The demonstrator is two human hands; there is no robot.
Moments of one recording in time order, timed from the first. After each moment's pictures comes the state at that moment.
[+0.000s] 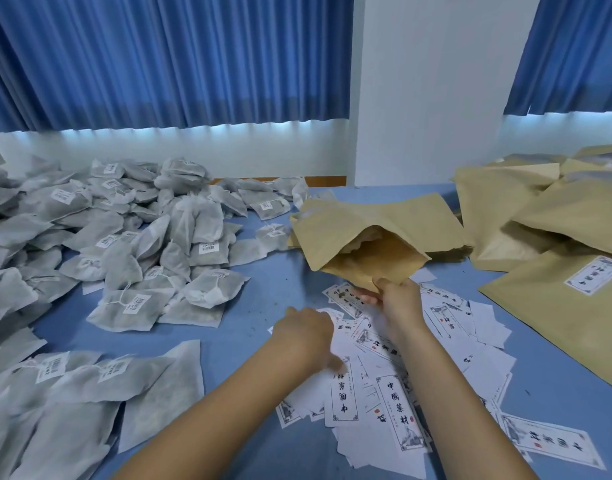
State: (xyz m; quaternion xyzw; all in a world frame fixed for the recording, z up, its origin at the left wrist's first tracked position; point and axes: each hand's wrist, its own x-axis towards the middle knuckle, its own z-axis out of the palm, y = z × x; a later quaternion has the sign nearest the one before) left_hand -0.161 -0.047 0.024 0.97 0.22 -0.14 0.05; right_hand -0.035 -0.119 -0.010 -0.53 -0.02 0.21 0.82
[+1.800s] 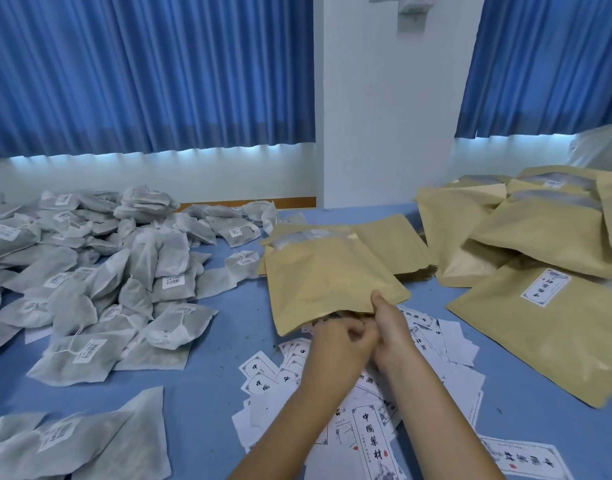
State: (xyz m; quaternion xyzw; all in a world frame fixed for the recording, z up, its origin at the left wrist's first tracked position) left_hand -0.104 -0.083 -0.010 0.86 0.16 0.20 0.44; right_hand -0.021 -0.134 -0.004 -0.48 0.06 0.27 0.83
